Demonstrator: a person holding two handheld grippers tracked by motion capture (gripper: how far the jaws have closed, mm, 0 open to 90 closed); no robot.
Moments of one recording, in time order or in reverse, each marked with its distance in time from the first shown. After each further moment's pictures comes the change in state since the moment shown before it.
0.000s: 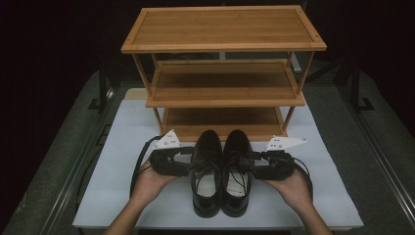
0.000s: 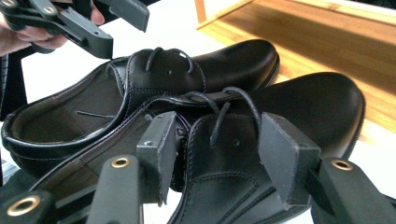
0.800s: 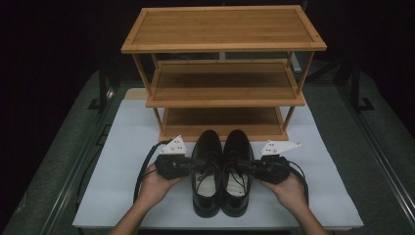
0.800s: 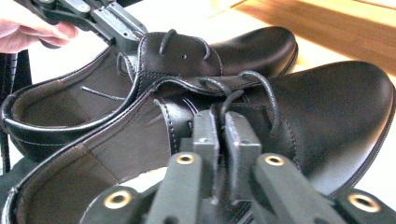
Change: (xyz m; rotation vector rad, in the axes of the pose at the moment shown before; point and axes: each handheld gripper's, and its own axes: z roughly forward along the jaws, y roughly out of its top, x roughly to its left) left arm -0.008 -0.007 0.012 0.050 -0.047 0.036; right arm 0.004 -0.009 0.009 0.018 0.031 -0.020
